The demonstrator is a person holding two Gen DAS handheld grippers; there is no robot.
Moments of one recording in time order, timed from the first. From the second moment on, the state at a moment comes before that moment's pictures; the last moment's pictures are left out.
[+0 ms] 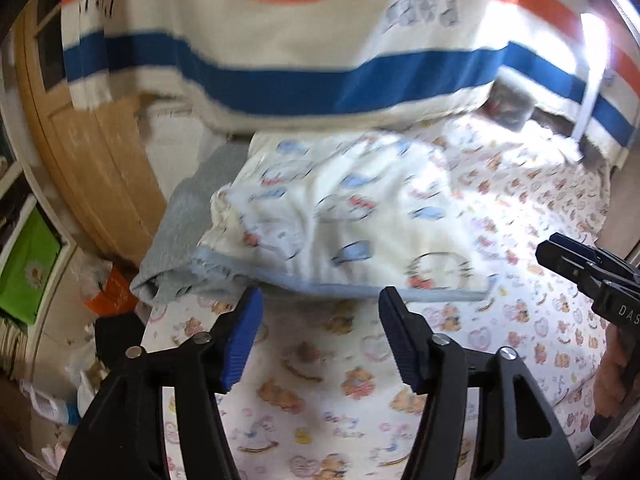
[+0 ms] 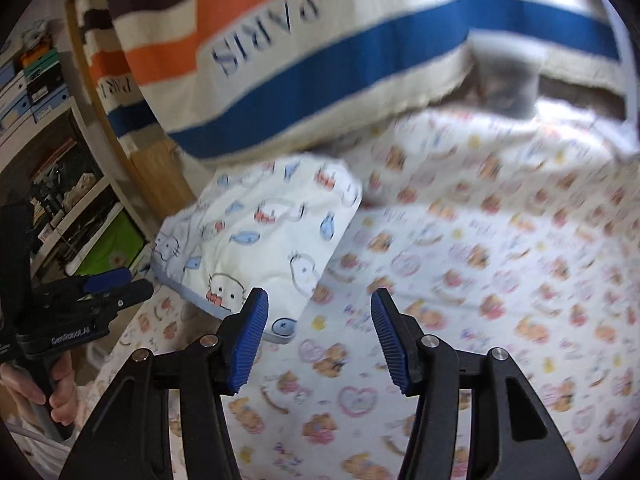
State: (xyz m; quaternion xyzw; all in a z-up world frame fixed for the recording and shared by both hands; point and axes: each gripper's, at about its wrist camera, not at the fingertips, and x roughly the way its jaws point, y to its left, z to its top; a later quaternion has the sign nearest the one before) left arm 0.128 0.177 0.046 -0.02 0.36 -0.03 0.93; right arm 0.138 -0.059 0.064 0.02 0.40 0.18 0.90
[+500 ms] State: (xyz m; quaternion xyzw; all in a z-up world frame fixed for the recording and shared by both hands) left arm 0.084 0.131 0.026 0.02 0.11 -0.07 0.99; right arm 0.105 -0.094 0.055 0.00 0.24 0.14 0.96
